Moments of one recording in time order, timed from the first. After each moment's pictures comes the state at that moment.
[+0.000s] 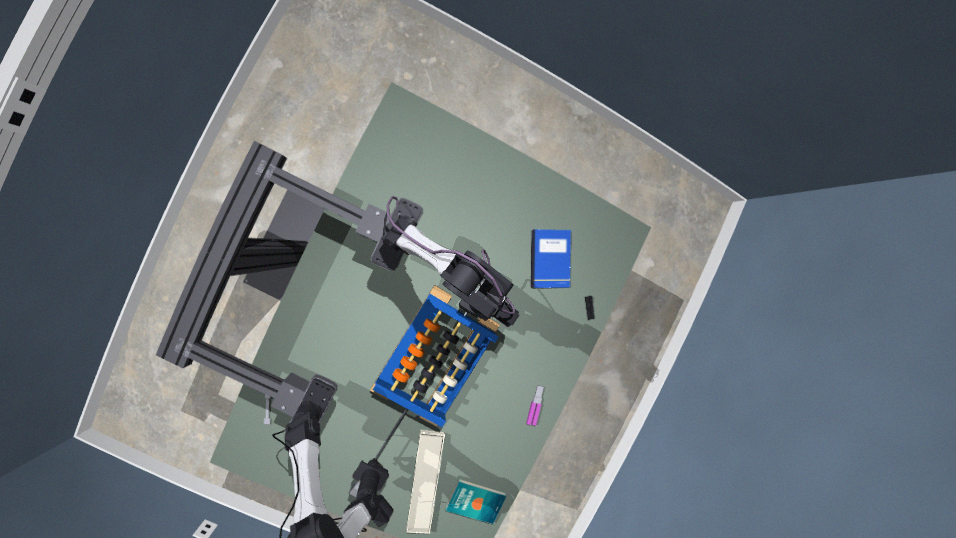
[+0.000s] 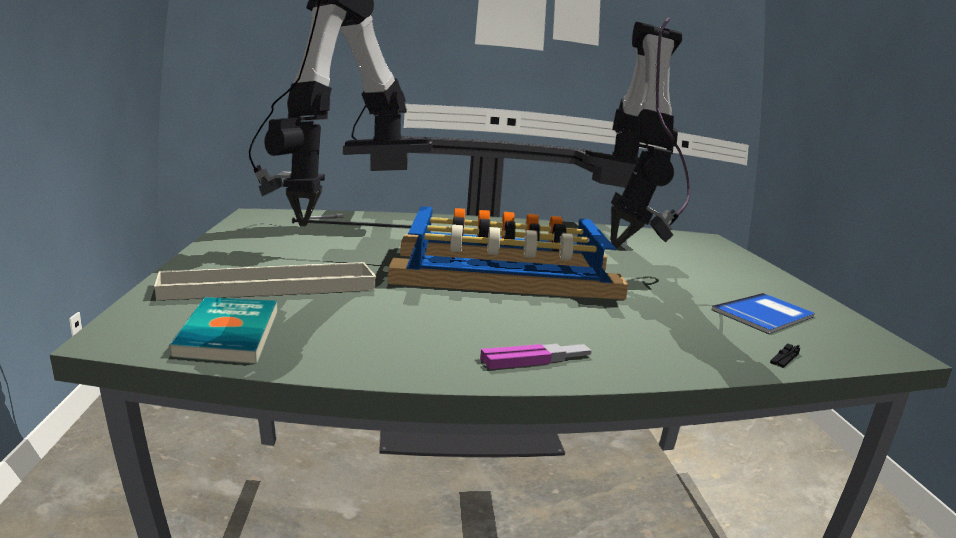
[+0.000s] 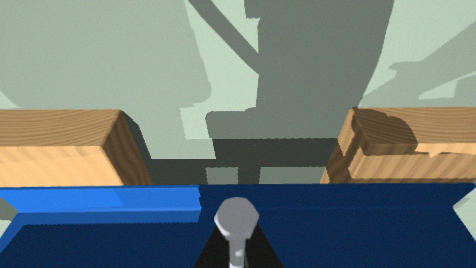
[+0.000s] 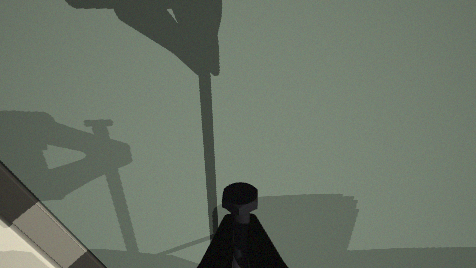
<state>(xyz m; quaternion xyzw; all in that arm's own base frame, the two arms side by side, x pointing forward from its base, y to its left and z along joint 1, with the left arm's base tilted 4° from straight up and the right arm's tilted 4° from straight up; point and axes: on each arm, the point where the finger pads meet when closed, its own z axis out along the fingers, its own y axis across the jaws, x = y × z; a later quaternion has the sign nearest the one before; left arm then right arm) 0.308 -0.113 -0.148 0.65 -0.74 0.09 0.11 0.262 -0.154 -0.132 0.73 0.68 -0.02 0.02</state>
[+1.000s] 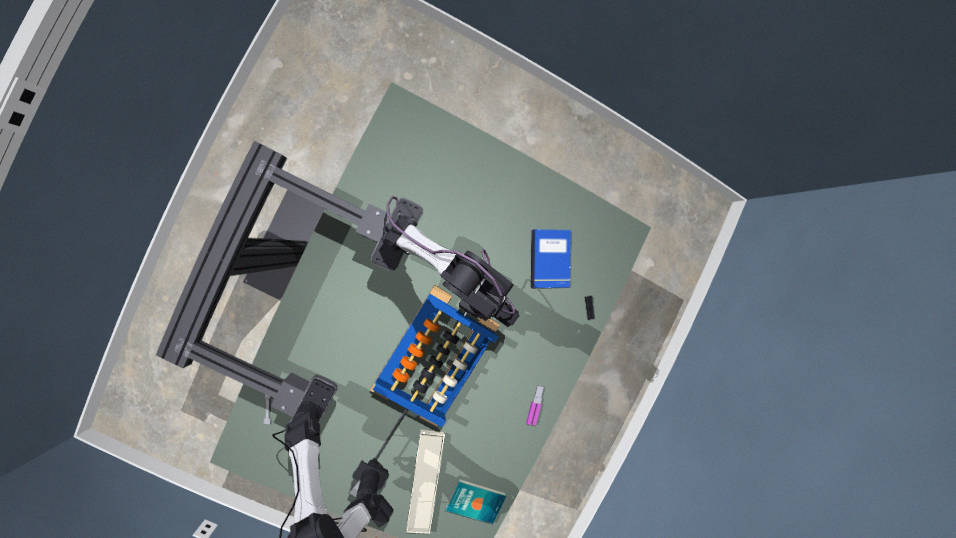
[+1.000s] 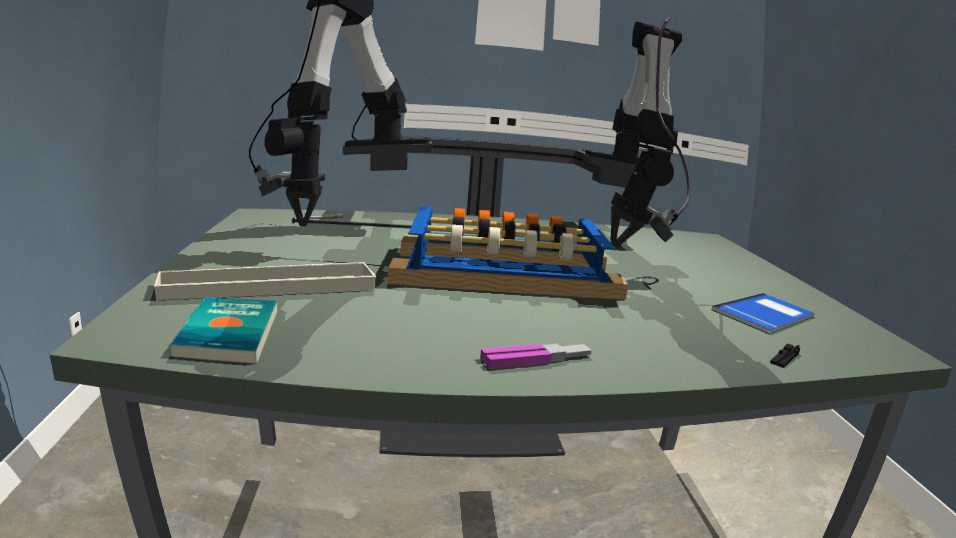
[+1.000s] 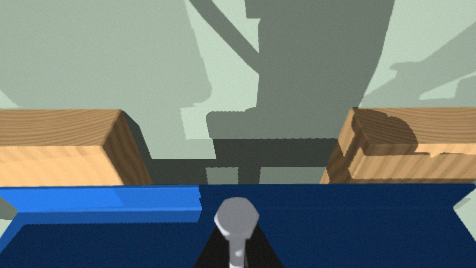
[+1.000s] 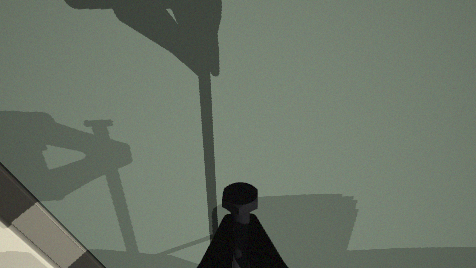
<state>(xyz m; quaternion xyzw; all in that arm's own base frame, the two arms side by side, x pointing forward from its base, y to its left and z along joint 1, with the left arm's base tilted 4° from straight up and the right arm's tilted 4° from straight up) 0.308 -0.113 -0.148 0.65 -0.74 0.09 0.11 0.261 -0.154 -0.132 0.73 0.68 -0.02 0.02</state>
